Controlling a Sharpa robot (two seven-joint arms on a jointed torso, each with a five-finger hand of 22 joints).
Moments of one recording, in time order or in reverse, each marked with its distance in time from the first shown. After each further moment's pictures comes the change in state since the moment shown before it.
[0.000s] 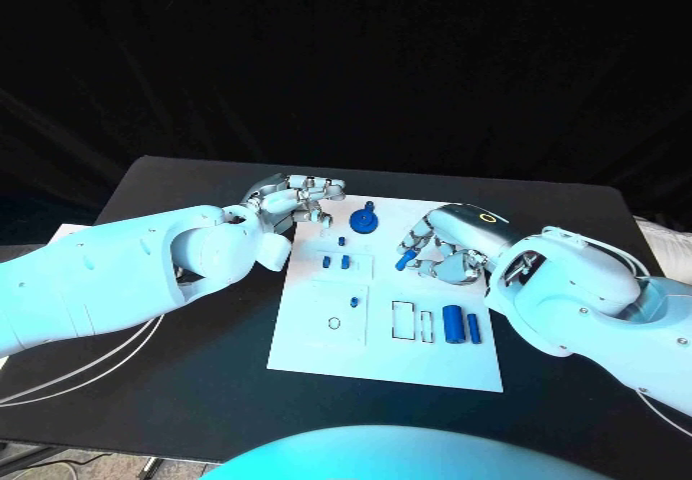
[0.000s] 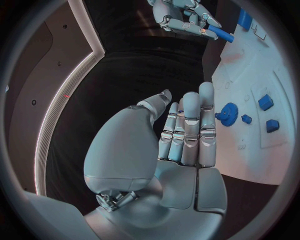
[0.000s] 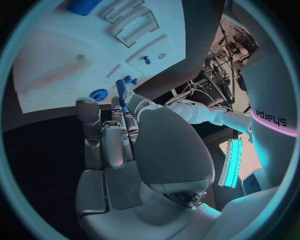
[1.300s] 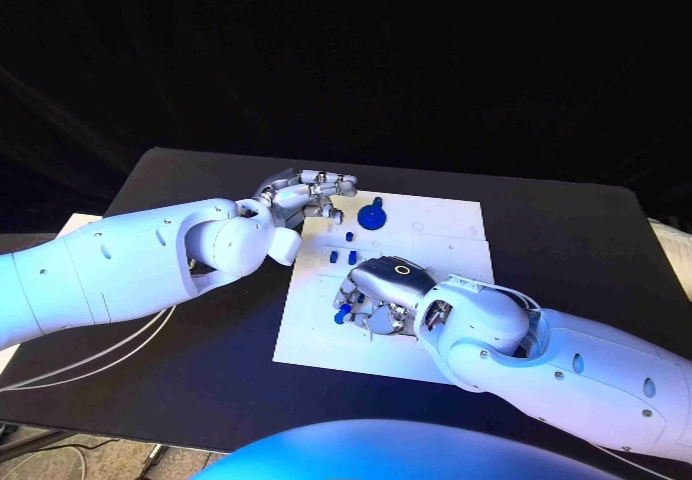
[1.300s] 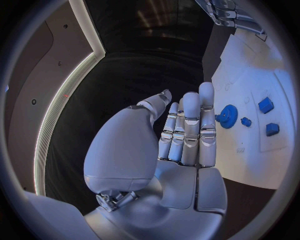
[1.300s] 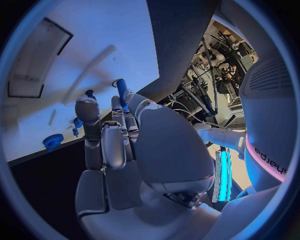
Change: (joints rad) left arm -0.002 0.013 0.000 -0.008 0.000 0.003 0.002; left_hand 0.000 0.000 0.000 0.000 0.000 0.000 0.000 0.000 0.000 0.000 0.000 0.006 0.000 0.000 0.000 0.000 -0.001 0.000 0.000 0.000 0.000 -0.002; right arm -0.082 0.257 -0.099 -0.124 -0.095 0.045 0.055; right_hand -0.011 -0.011 0.008 -0.009 0.002 -0.002 -0.001 -0.008 0.001 0.012 -0.012 -0.013 -0.001 0.000 0.000 0.000 -0.001 0.000 0.000 0.000 0.000 -0.006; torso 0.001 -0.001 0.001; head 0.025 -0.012
